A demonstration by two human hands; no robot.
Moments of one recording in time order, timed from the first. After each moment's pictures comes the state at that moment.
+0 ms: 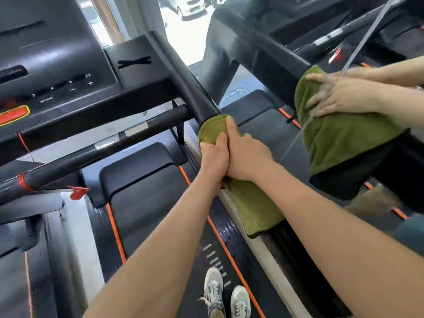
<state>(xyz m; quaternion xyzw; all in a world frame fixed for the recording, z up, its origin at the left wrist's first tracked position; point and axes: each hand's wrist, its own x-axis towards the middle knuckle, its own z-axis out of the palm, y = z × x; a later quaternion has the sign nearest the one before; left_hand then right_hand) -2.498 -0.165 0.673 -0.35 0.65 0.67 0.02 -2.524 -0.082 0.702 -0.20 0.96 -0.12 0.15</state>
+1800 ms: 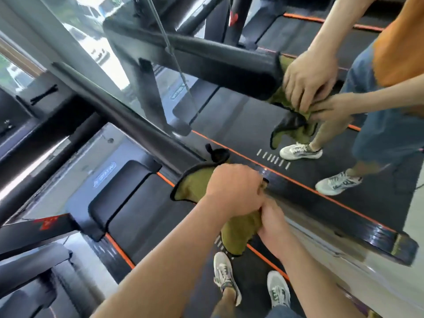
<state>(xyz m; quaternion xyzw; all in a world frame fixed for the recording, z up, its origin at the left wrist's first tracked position) -2.354 0.051 0.702 0.28 0.95 -0.03 0.10 -2.293 0.140 0.641 0.32 0.48 -0.78 0.23</state>
